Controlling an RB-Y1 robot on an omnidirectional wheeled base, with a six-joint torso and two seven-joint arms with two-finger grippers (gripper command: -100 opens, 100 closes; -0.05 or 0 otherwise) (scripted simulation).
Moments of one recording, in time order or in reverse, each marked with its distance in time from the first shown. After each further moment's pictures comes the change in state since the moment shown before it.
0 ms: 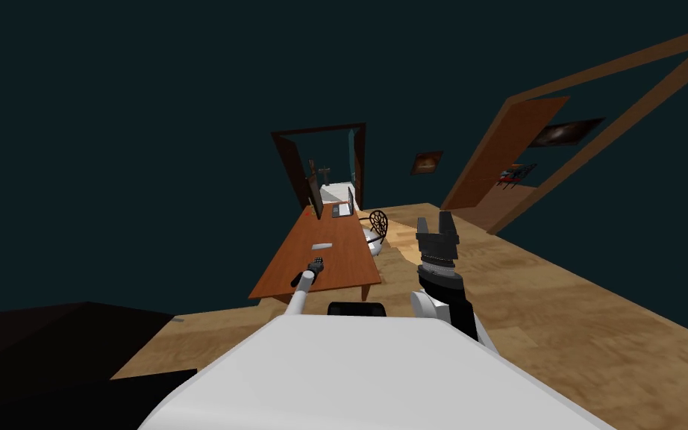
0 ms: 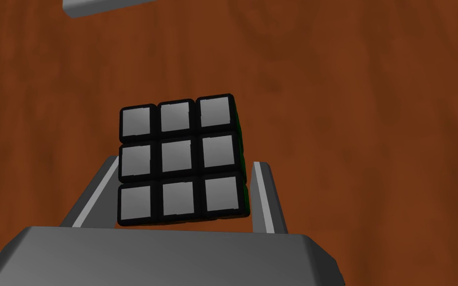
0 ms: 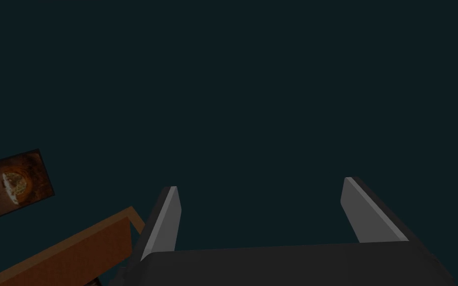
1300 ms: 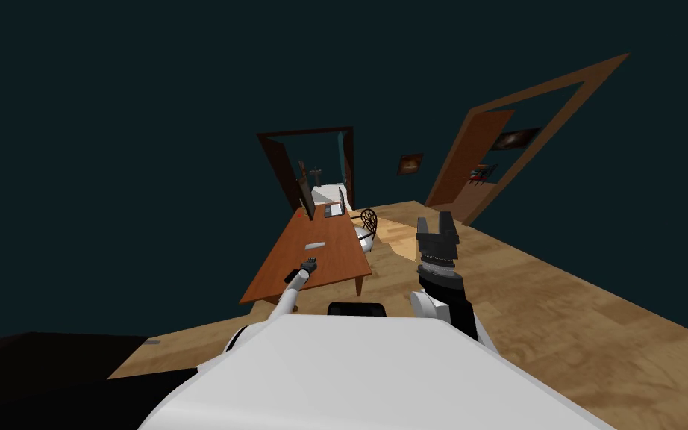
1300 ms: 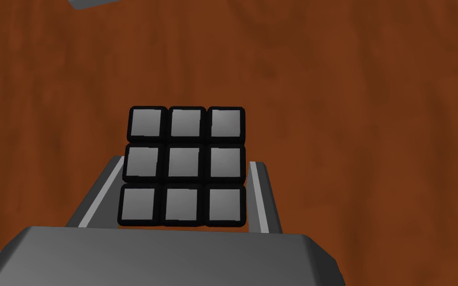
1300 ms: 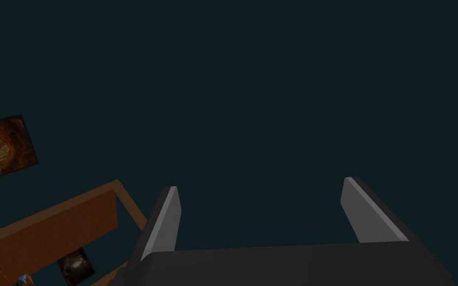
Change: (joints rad) left arm -0.017 0.153 -0.135 0.072 -0.106 -0.052 0.350; right arm 0.000 0.000 0.000 0.000 0.000 0.000 0.000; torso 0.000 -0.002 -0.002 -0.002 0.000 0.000
